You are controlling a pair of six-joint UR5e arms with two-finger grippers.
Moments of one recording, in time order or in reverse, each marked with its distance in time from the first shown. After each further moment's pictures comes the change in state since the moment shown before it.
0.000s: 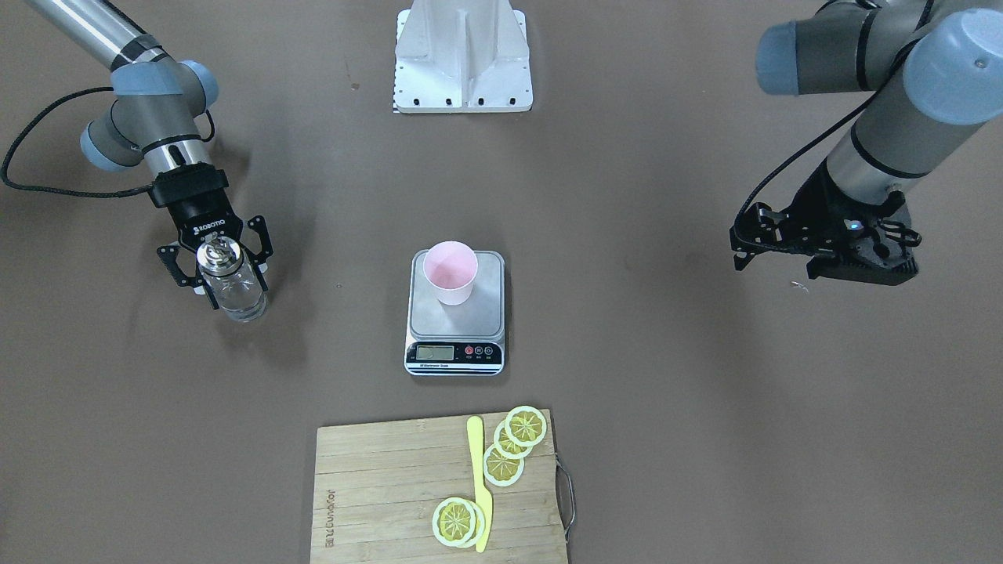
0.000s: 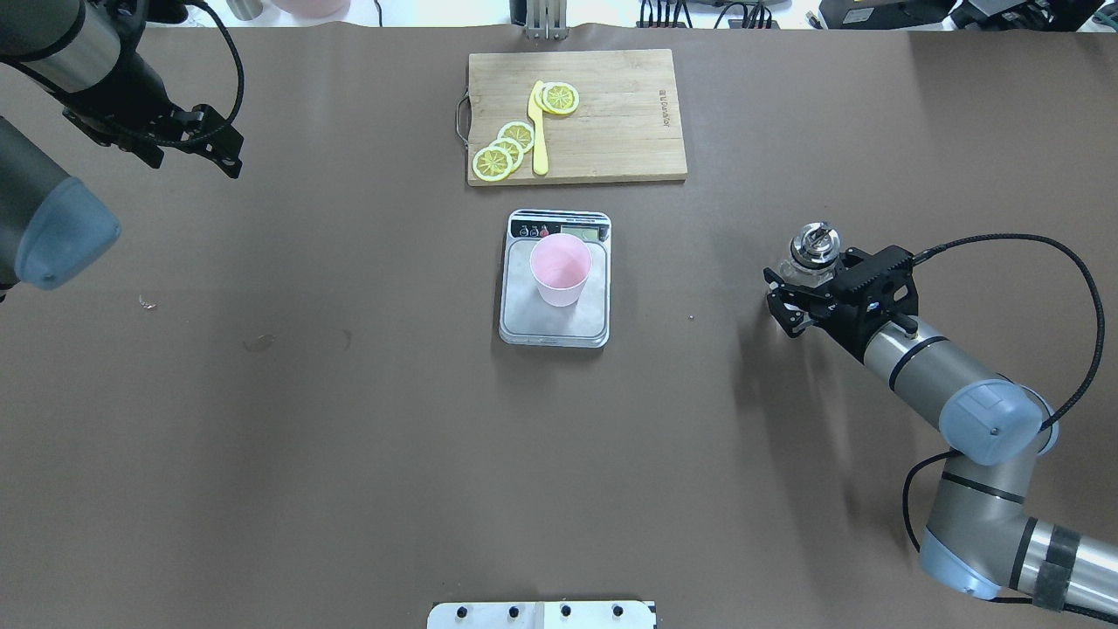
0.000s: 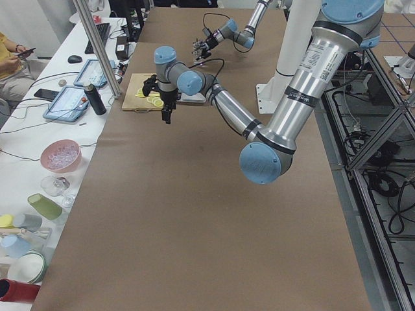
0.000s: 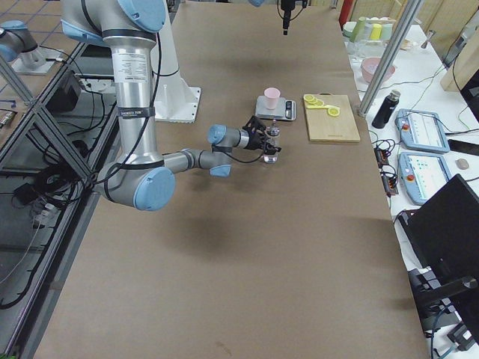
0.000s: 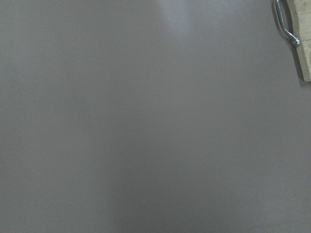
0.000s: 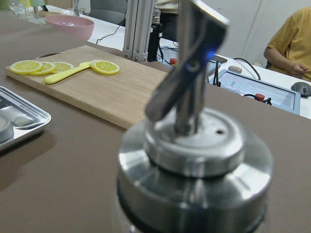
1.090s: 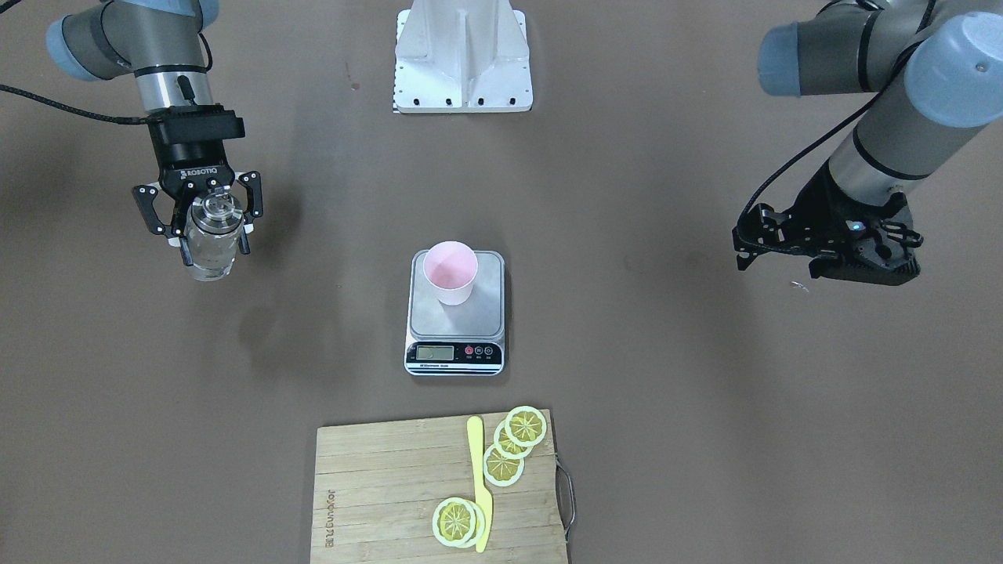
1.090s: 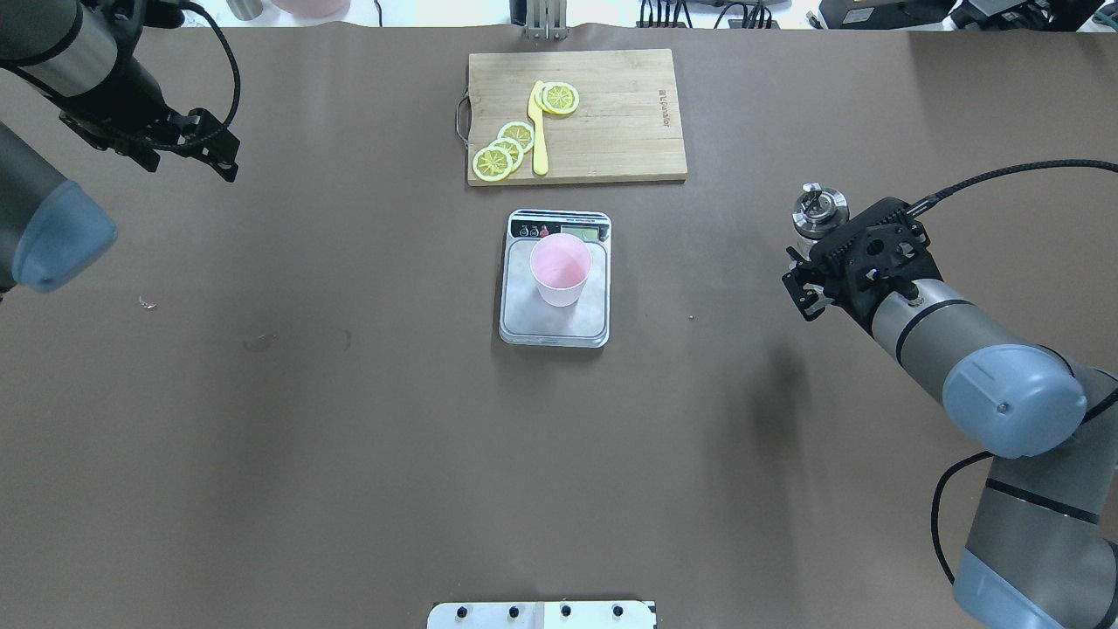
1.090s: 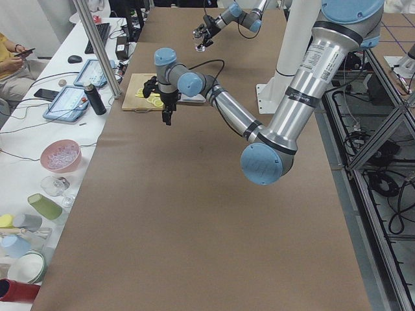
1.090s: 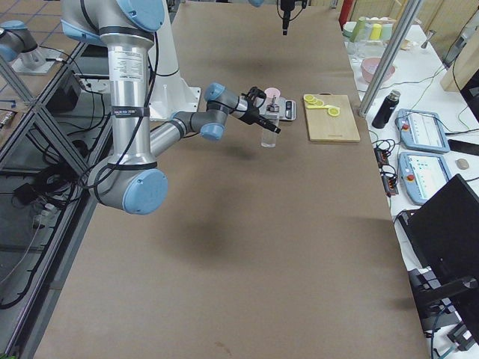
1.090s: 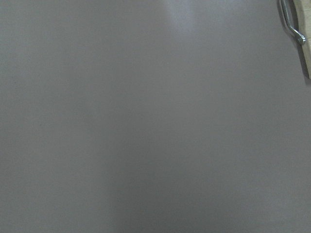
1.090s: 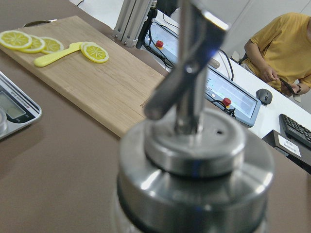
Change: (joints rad) left arm 0.000 0.011 0.000 -0.001 0.000 0.005; right arm 0.017 -0.057 0.435 -0.652 -0.001 -0.124
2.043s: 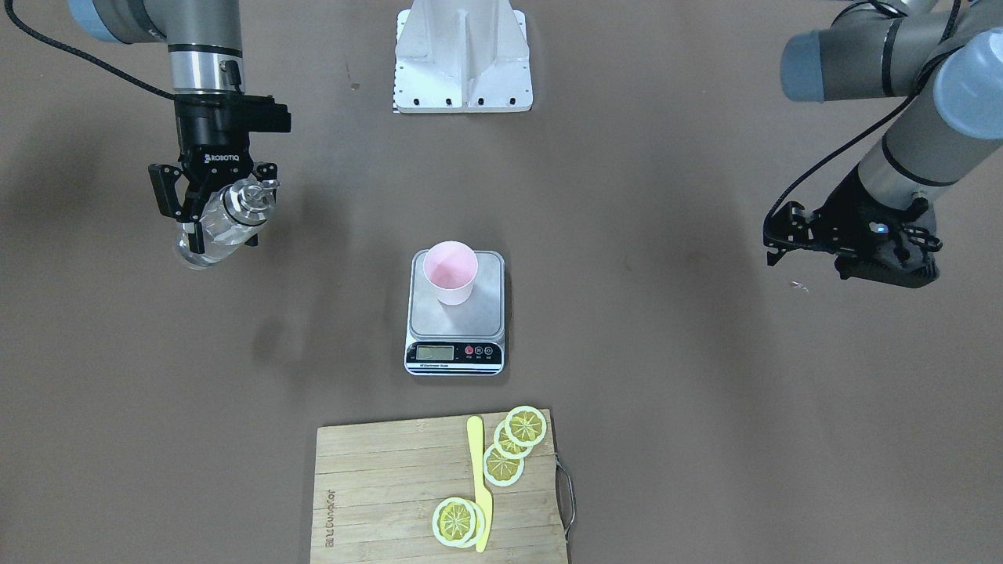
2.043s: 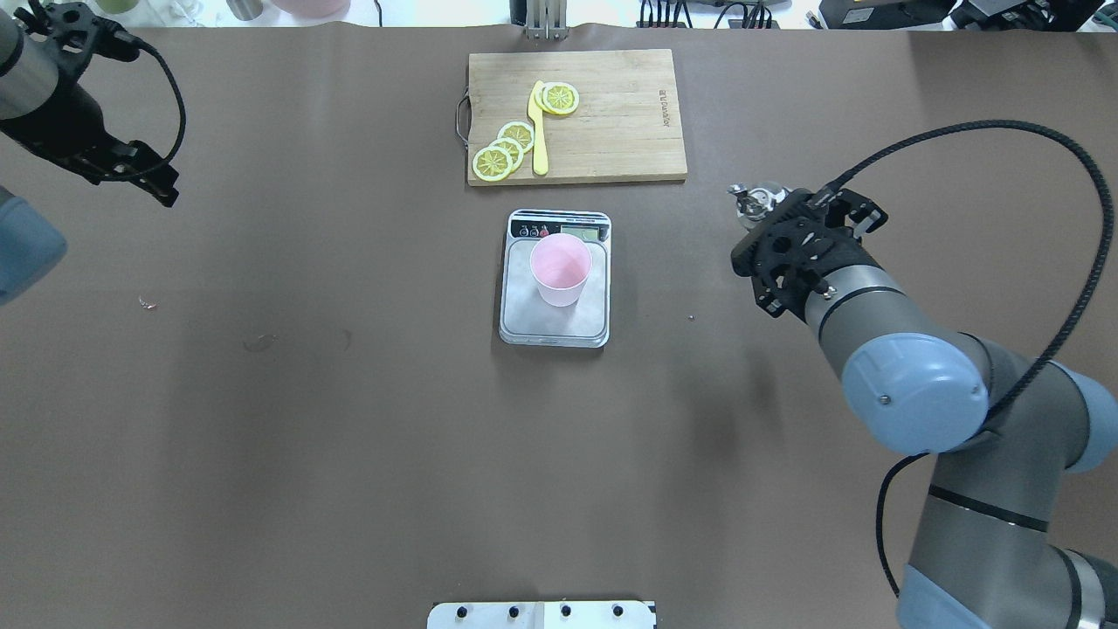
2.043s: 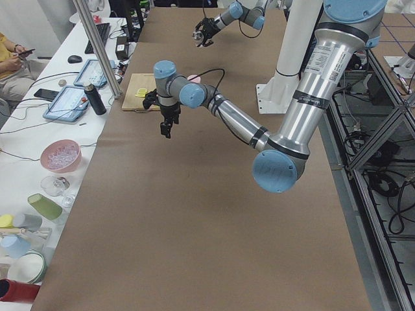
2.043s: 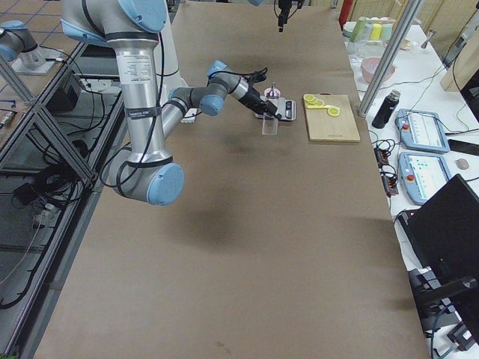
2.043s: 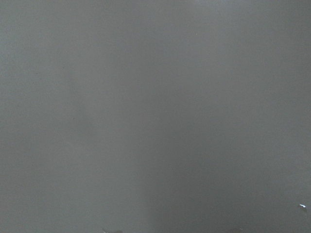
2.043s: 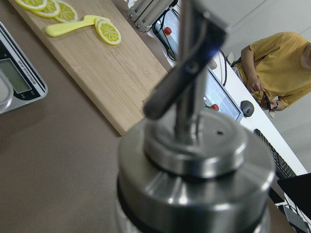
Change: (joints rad) left arm -0.045 0.112 0.001 -0.003 0.003 0.261; right arm -0.050 0.182 0.070 -0.428 -0.102 -0.139
